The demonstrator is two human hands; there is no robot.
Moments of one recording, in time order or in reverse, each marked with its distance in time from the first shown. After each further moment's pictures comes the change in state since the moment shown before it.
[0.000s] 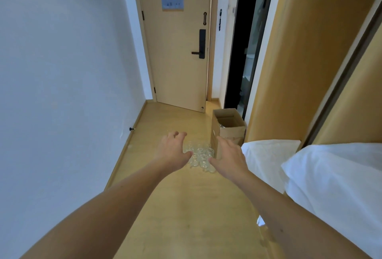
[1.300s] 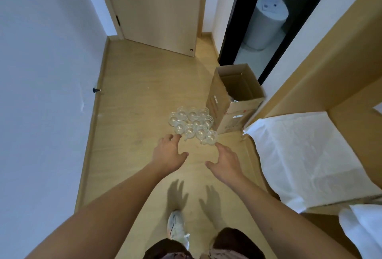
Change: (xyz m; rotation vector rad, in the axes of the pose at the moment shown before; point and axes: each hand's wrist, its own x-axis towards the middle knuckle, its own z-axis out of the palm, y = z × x) left_hand 0.390 -0.200 0.172 -0.095 -0.459 -0.100; right_hand 0.370 0.035 0.234 -0.019 -0.357 0.459
